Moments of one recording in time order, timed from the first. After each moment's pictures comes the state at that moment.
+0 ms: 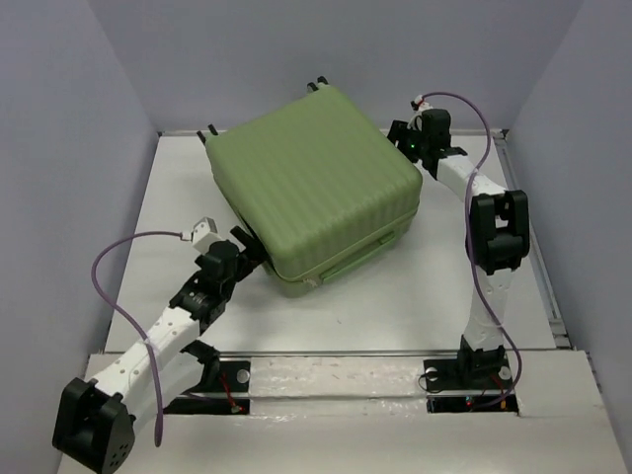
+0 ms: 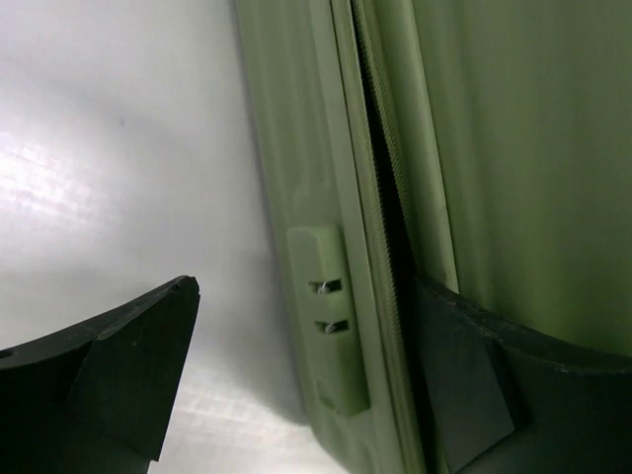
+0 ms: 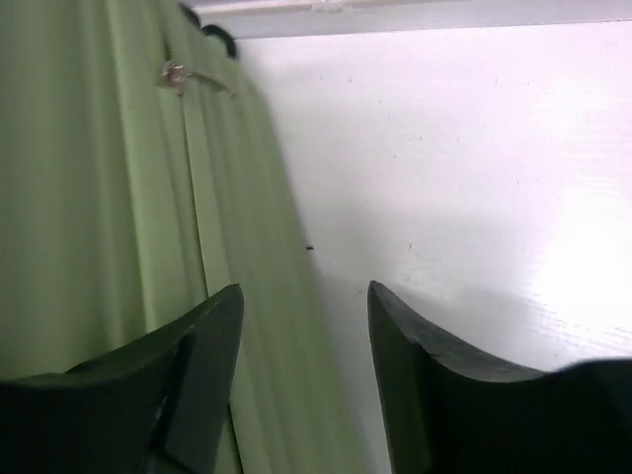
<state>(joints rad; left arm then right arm) -0.44 0.84 0.40 -0.08 -0.34 -0.93 0.16 2.10 1.69 -0.07 -0.35 0.34</state>
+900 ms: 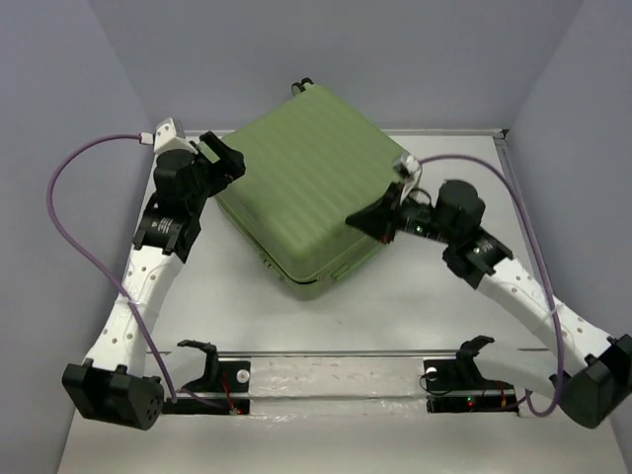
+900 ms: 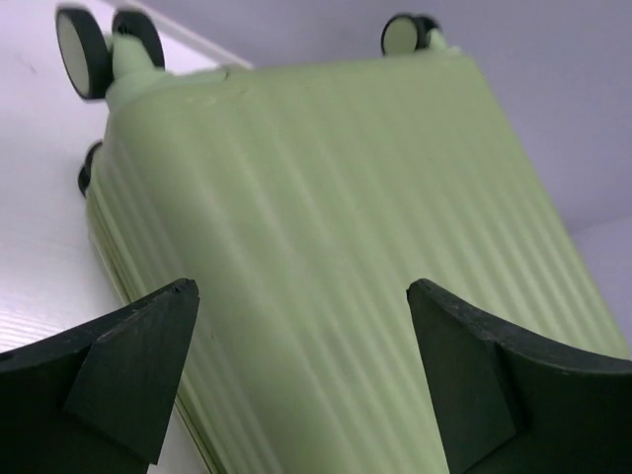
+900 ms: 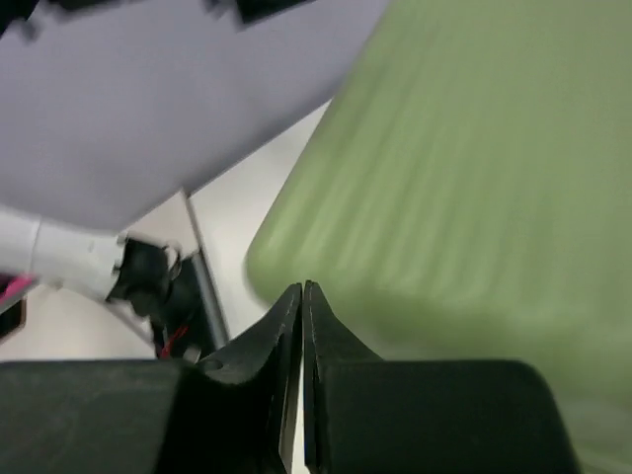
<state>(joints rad) -0.24 1.06 1.18 -0.32 -0.18 -0.62 0.47 1.13 1.05 0.04 -0.59 0.34</state>
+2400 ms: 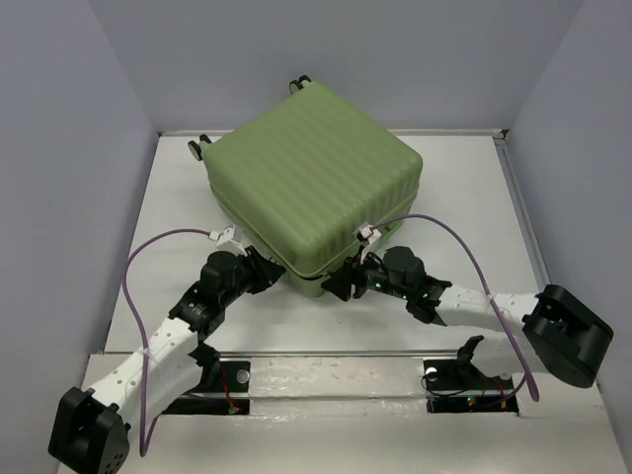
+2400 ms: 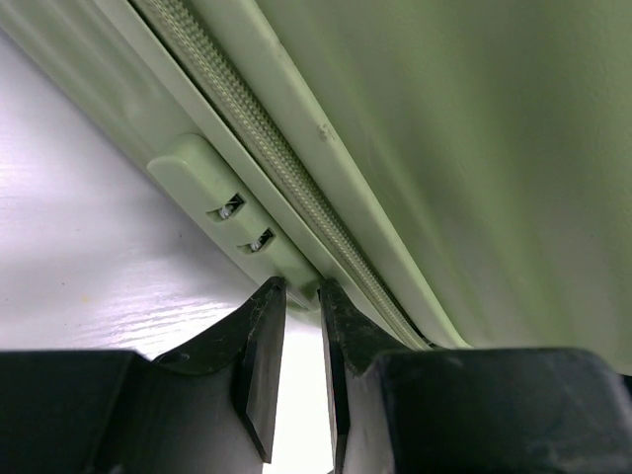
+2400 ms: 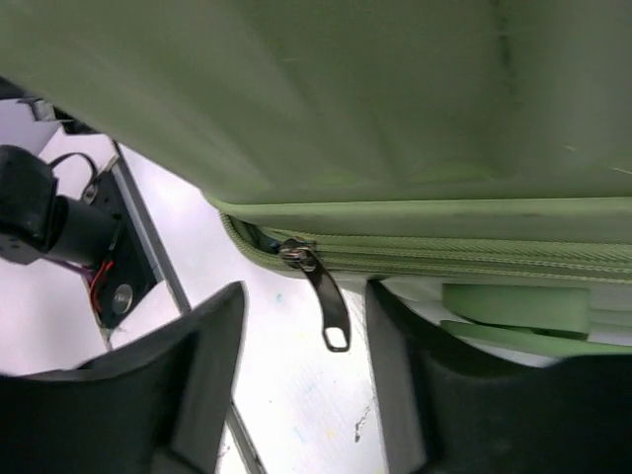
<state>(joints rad) -0.49 0.72 0.30 -0.02 0.09 -0.85 0.87 1.27 0.46 0.55 -0.21 0.49</state>
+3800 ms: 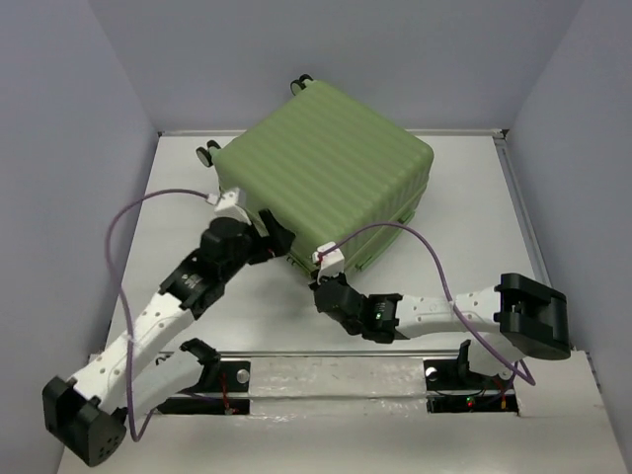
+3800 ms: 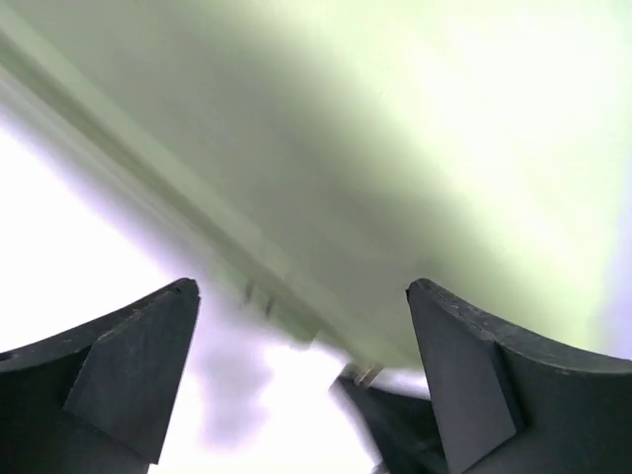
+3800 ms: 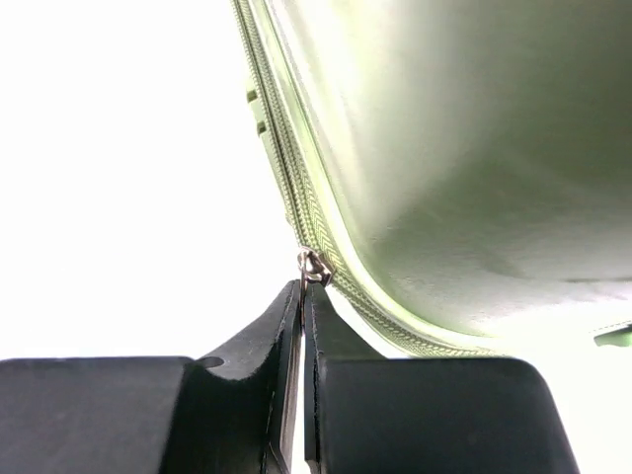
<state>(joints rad) -0.64 0.88 0.65 -0.29 -0.11 -0.72 1.32 1.50 0.80 0.17 0.68 0.46</state>
